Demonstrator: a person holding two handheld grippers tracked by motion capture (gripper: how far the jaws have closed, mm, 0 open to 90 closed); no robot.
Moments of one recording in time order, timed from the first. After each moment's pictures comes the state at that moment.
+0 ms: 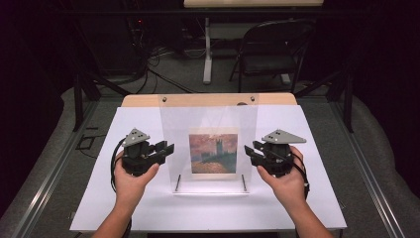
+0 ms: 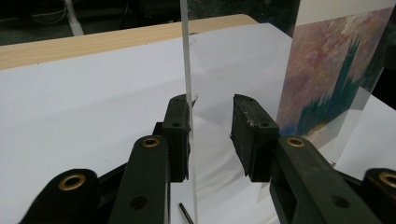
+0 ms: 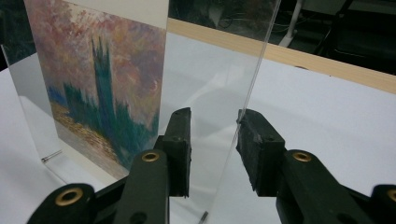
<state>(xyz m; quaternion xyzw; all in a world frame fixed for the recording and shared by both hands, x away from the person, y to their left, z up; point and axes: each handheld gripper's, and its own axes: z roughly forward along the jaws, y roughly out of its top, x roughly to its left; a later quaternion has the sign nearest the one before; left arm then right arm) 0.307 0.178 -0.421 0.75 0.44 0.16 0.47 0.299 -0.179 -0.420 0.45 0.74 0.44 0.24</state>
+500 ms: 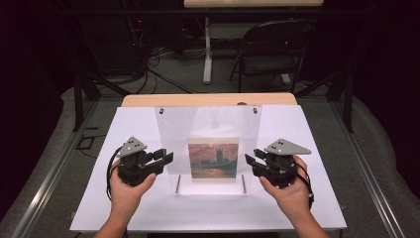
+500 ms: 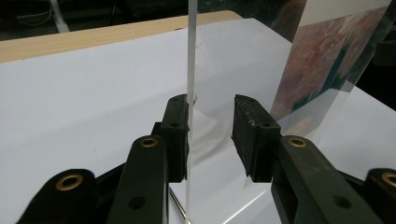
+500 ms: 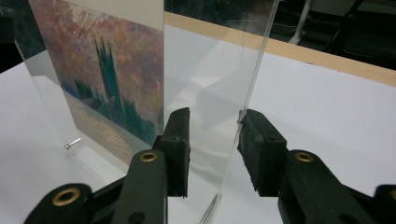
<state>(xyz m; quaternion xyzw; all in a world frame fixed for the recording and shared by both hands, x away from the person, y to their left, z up) 0.287 0.182 -0.424 0.75 0.43 0.15 0.48 0.275 -0.182 -0.422 0.43 0.75 0.44 0.23</state>
